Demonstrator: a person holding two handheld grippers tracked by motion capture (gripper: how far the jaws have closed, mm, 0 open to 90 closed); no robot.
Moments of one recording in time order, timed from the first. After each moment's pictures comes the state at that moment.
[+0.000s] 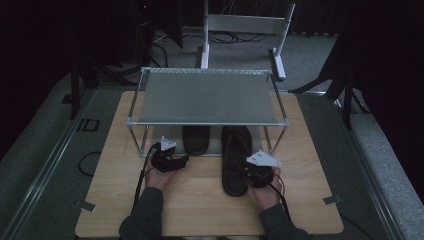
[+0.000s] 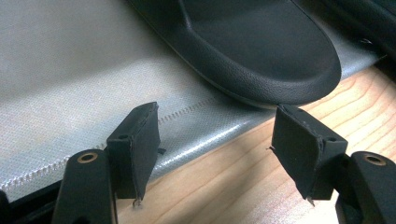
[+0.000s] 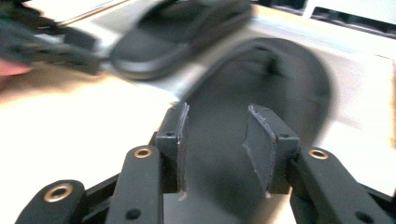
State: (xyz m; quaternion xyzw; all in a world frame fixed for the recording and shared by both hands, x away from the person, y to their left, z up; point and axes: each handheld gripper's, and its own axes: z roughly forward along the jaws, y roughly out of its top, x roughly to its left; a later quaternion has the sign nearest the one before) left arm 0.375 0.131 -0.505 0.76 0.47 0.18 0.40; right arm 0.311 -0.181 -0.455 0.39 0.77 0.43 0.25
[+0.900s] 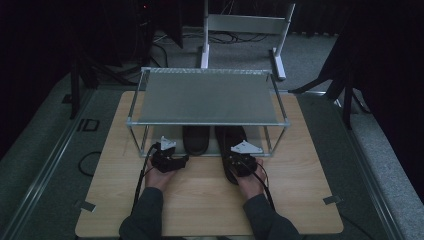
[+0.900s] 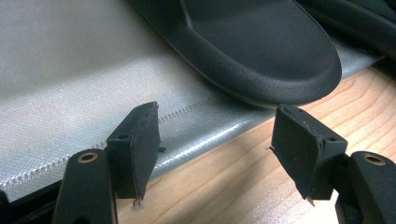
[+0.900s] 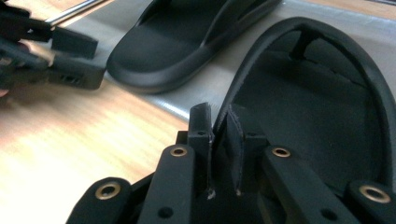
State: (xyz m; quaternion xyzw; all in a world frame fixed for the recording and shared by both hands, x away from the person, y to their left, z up) left arm 0.376 0.132 -0.505 0.76 0.48 0.18 0.40; right arm 0.352 -0.145 -0.468 0.41 0.78 0.42 0.23
